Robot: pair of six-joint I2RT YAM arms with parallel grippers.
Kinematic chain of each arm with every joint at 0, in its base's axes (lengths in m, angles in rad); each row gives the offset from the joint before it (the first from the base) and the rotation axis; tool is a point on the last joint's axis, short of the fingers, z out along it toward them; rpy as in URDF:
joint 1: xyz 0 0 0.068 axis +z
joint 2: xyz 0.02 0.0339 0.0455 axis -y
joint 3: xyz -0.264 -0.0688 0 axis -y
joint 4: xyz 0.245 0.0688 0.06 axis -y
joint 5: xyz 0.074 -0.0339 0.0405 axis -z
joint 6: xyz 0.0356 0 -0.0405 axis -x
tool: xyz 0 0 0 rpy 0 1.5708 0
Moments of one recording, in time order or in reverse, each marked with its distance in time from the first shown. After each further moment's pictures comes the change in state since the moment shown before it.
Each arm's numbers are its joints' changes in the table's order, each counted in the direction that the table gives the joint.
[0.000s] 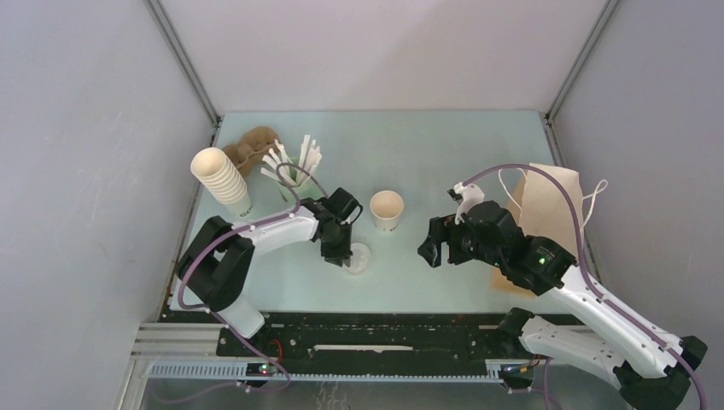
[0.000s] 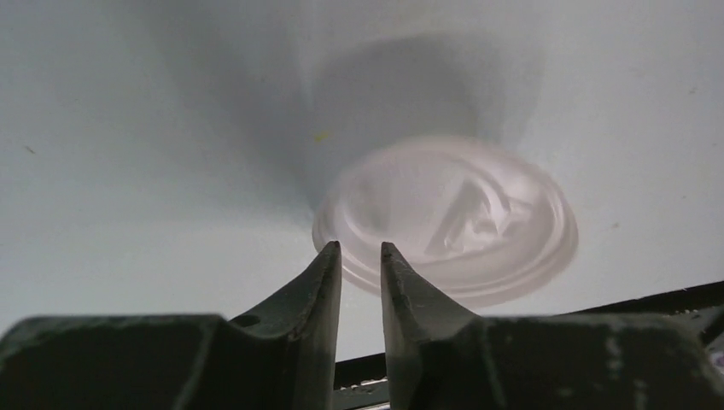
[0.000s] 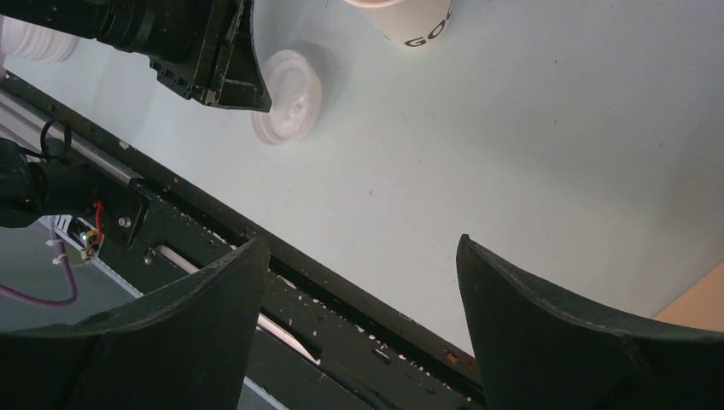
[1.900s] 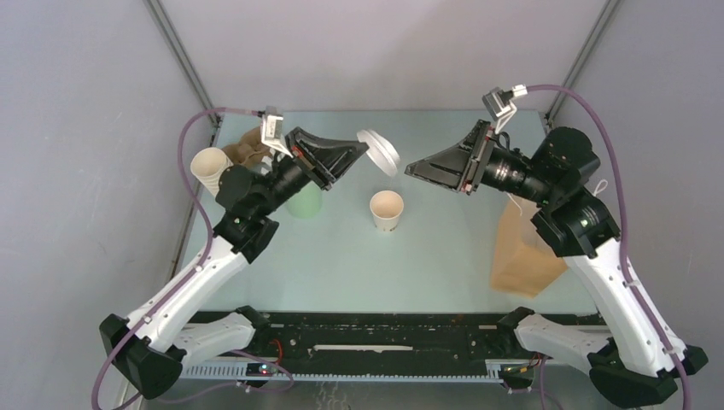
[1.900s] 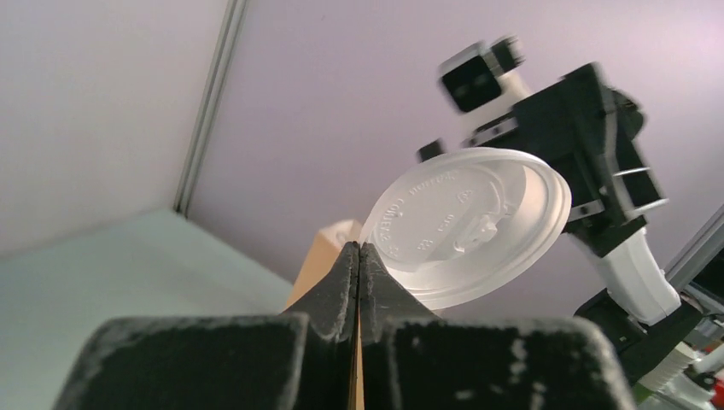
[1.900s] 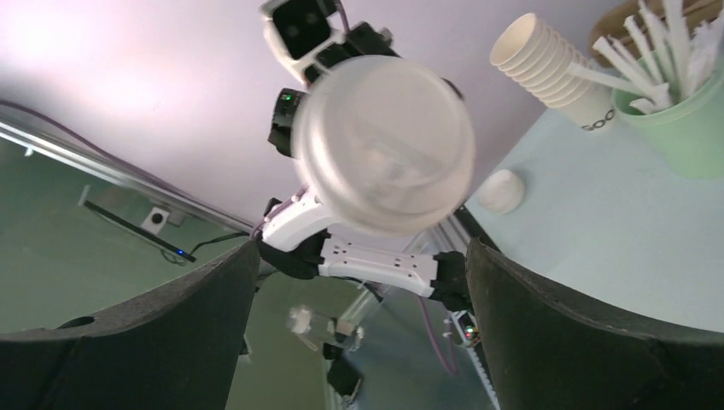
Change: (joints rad) left arm 0.072 0.615 0.011 1.126 0.322 0.024; right arm -0.258 -0.190 0.543 0.381 -0.686 -0.474
